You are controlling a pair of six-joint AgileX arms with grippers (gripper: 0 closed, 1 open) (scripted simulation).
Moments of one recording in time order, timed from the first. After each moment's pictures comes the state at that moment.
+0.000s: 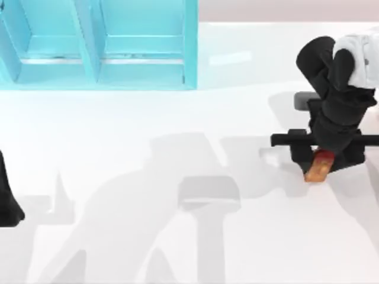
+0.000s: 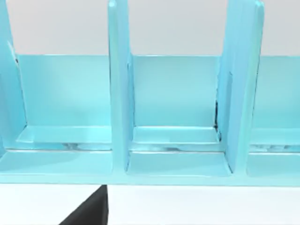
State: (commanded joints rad) left arm 0.00 0.00 0.00 0.00 0.00 0.00; right arm 0.34 2.05 1.36 -0.89 0.00 0.36
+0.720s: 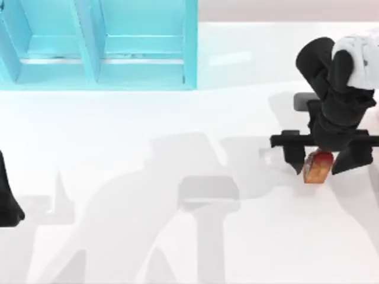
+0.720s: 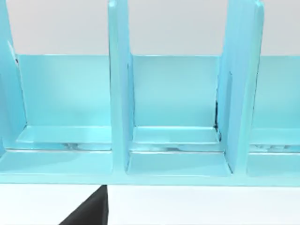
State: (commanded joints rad) left arm 0.00 0.00 0.00 0.00 0.00 0.00; right arm 0.34 2.05 1.36 -0.89 0.00 0.36
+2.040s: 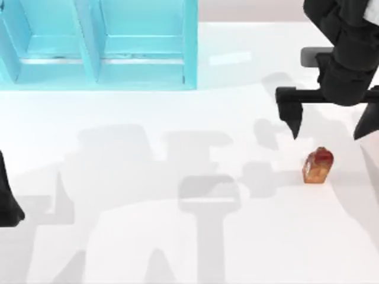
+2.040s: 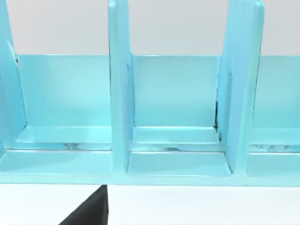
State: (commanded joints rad) left arm 0.00 0.00 0.00 0.00 0.00 0.00; right arm 0.34 2.00 1.68 -1.26 -0.01 0.36
